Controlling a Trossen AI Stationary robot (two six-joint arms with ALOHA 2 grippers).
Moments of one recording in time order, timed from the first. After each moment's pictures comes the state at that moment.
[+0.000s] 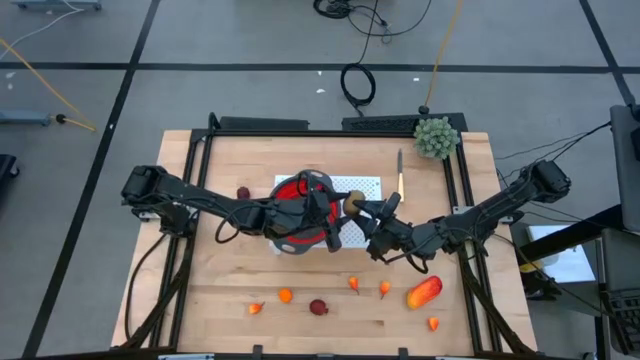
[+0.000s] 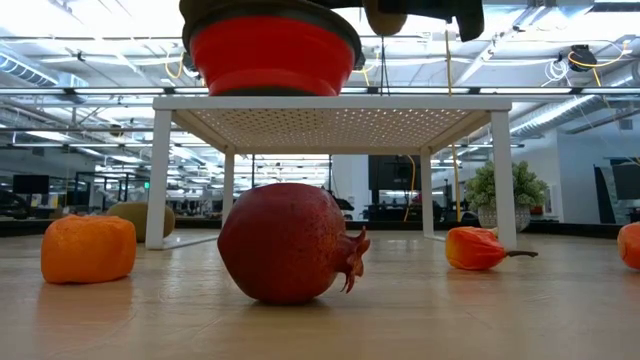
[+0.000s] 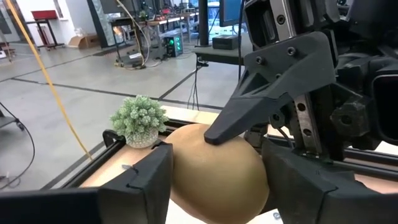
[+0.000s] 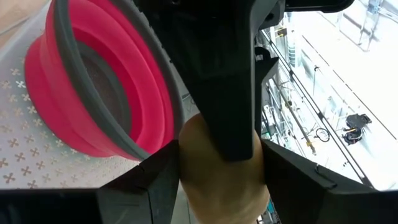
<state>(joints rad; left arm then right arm) -0.20 1.68 1.27 0.27 -0.54 -0.06 0.45 1.33 0.79 0.50 0.96 -1.09</state>
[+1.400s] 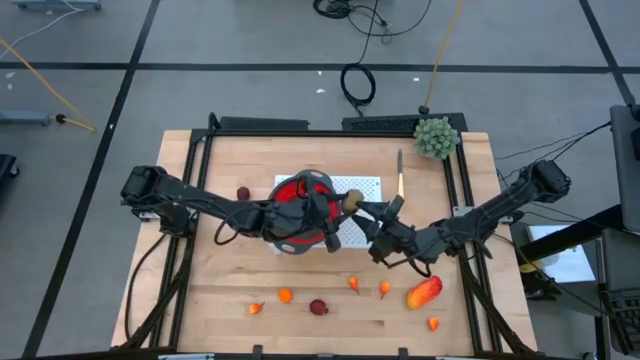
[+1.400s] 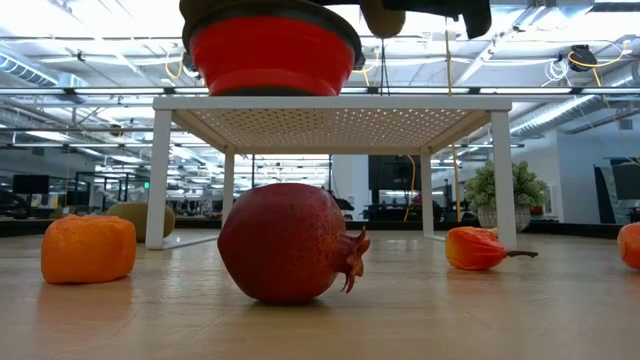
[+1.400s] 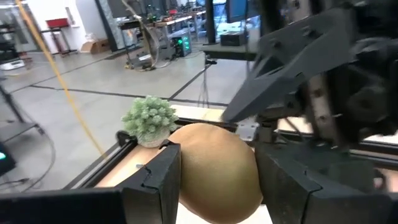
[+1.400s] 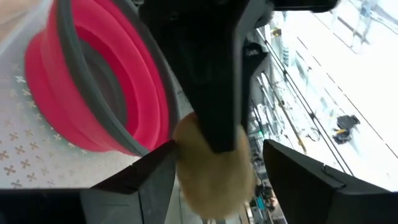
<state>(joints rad) -0.22 1.67 1.27 0.26 -0.61 0.00 0.48 1.32 0.79 0.50 1.03 -1.12</state>
